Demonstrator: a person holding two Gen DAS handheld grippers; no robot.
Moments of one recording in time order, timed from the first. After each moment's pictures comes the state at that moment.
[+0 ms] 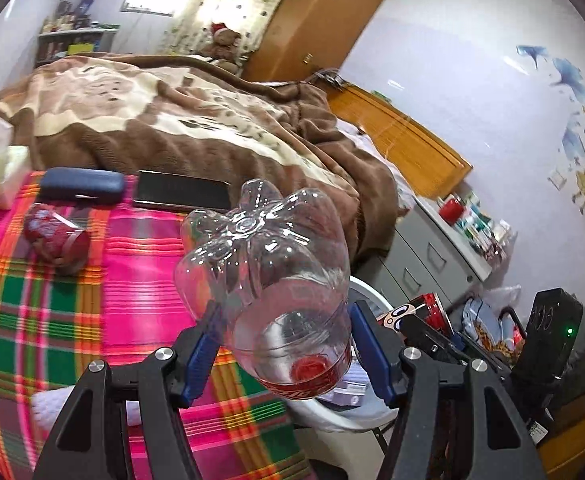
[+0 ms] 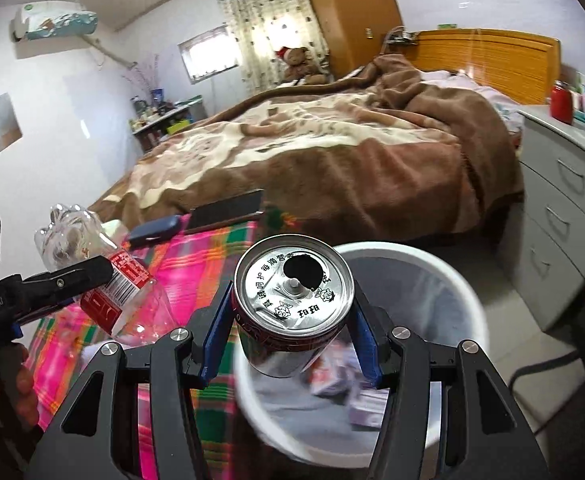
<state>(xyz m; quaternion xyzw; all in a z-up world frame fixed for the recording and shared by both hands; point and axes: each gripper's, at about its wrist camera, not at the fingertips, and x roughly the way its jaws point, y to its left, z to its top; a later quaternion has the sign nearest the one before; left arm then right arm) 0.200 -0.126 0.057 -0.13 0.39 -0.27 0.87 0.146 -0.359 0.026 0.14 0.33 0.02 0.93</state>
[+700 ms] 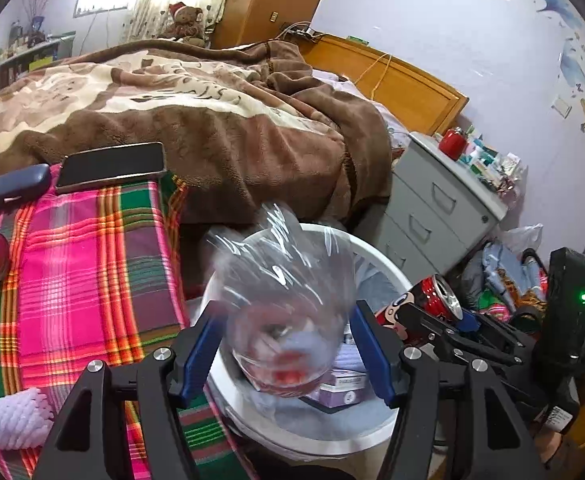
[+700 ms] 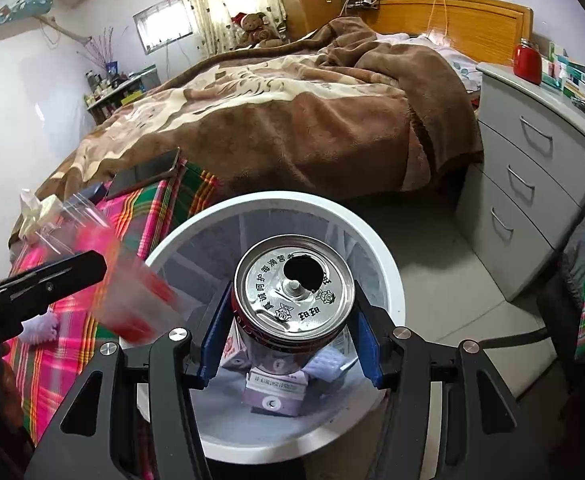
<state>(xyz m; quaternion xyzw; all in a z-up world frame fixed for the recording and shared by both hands) 0.204 -0.236 0.011 -0.03 0.42 -0.28 0.86 0.146 -0.409 -0.014 0.12 0.39 -0.03 0.91</state>
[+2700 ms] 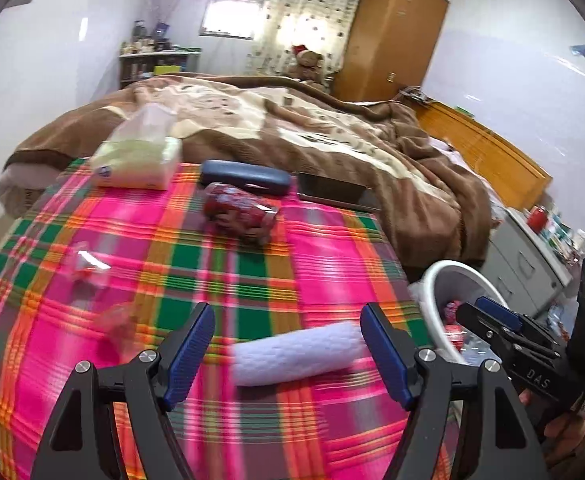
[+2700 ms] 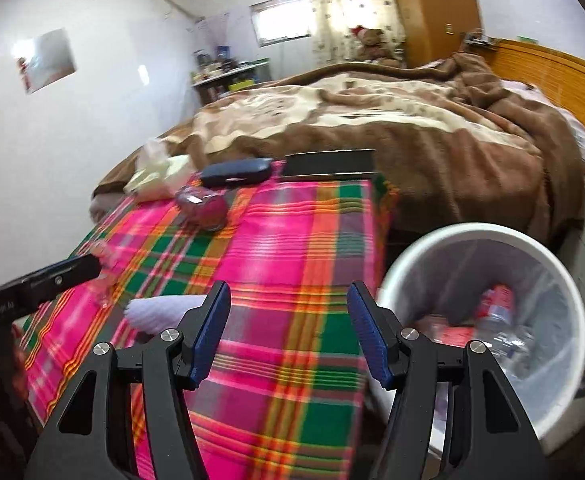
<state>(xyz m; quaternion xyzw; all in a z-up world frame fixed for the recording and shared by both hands) 0.150 0.017 0.029 -0.09 0.37 -0.09 0.92 0.152 -0.237 0.008 0.07 0.35 0.14 0.92</state>
